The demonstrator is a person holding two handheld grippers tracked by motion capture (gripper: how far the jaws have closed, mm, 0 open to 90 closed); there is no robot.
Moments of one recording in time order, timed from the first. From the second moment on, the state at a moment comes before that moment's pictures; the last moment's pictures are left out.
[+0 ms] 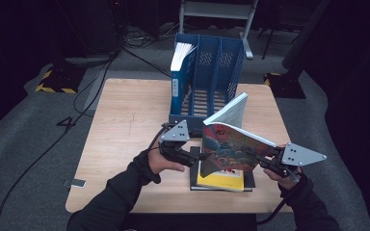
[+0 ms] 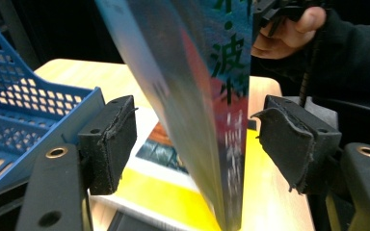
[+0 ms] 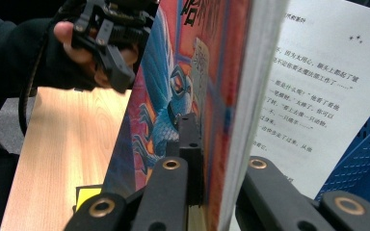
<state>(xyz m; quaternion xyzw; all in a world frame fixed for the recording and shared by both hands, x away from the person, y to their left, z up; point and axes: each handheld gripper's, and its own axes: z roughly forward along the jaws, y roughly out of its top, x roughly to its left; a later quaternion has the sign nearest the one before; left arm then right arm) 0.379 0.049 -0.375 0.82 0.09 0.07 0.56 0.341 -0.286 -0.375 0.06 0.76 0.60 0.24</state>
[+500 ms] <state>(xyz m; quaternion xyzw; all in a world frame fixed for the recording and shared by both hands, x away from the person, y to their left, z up) 0.396 0.017 -0.364 0.78 0.11 0.07 0.61 0.344 -0.286 -0.375 0.07 0.76 0.60 0.24</state>
